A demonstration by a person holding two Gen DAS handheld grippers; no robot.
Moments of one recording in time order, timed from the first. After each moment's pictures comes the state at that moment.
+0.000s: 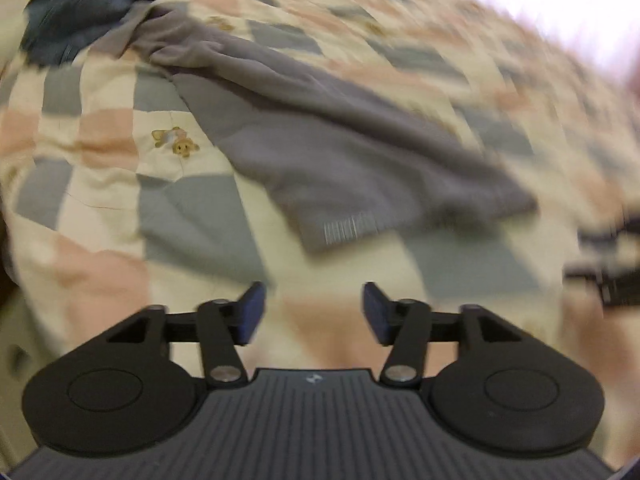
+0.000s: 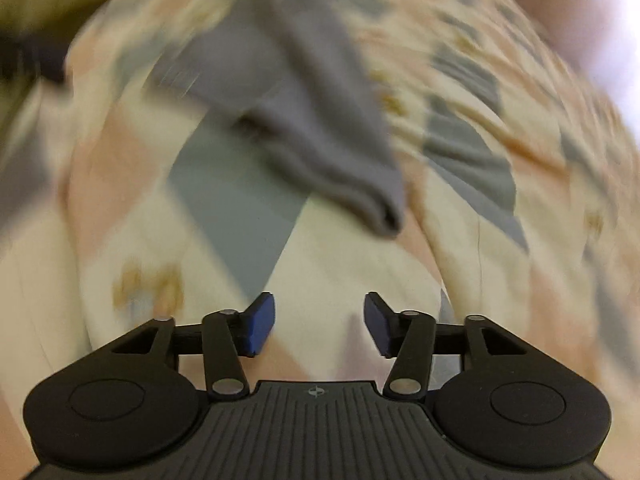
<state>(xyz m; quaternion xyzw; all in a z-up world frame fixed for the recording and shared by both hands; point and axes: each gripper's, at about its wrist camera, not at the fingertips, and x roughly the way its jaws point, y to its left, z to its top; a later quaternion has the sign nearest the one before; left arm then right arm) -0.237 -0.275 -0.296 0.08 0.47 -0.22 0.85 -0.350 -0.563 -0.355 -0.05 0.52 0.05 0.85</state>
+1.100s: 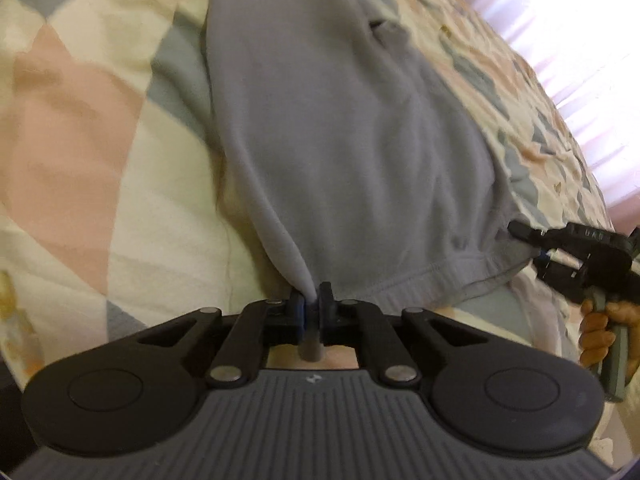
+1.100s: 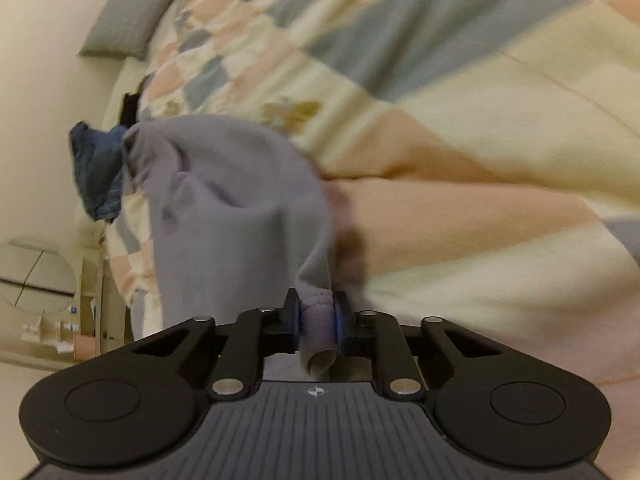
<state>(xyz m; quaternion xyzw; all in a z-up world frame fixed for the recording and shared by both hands) -0.242 -0.226 -0.368 -0.09 0.54 -0.22 0.81 -0.288 -0.637 -0.410 0.47 0.43 0.01 0.77</state>
